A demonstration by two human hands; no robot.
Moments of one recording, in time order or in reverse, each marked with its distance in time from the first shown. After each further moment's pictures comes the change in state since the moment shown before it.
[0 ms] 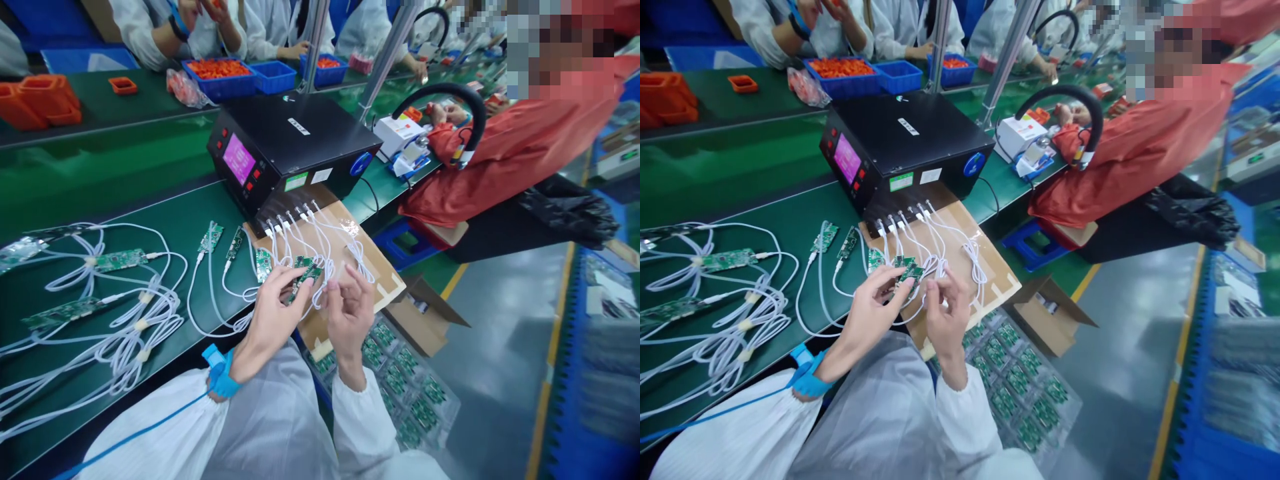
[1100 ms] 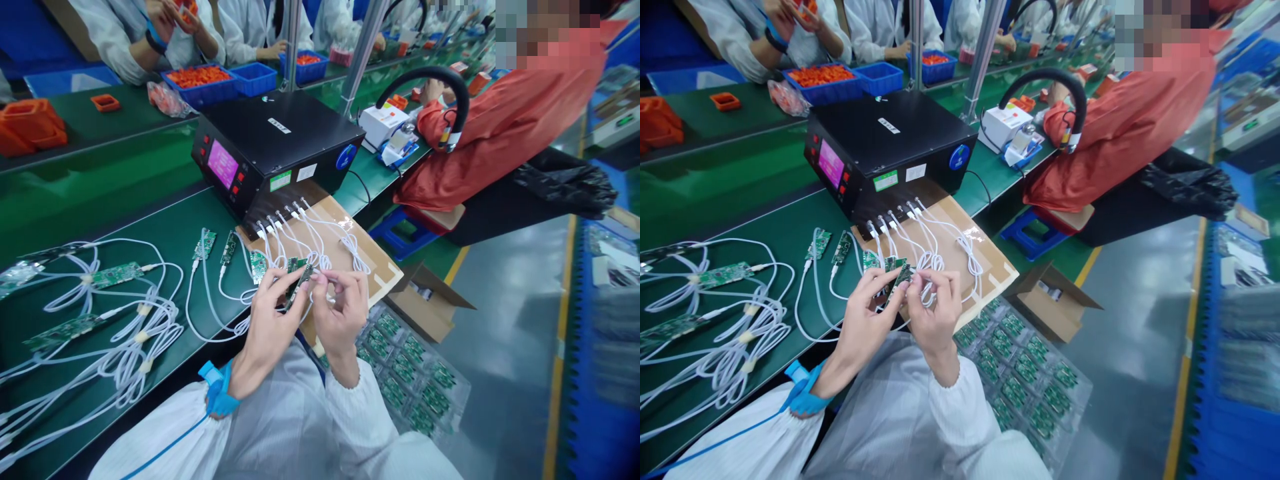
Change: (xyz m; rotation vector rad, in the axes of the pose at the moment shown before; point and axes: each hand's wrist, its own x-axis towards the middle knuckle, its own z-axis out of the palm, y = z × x) left_hand -0.012 0.010 -0.002 0.195 -0.012 0.113; right_hand 0.007 -0.029 0.011 -0.235 0.137 -0.186
